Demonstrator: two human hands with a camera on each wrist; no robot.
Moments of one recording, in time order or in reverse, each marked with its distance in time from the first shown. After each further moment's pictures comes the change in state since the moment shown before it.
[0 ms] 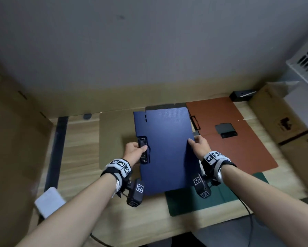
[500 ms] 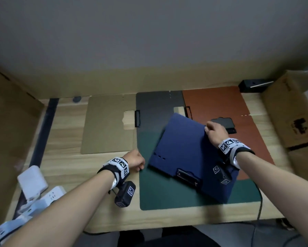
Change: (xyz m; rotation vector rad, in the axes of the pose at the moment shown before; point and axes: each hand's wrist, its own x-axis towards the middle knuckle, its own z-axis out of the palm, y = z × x) left_hand -0.006 -0.021 0.104 0.477 -0.255 -0.294; right_hand 0.101 0.047 -0.121 -0.447 -0.151 -0.217
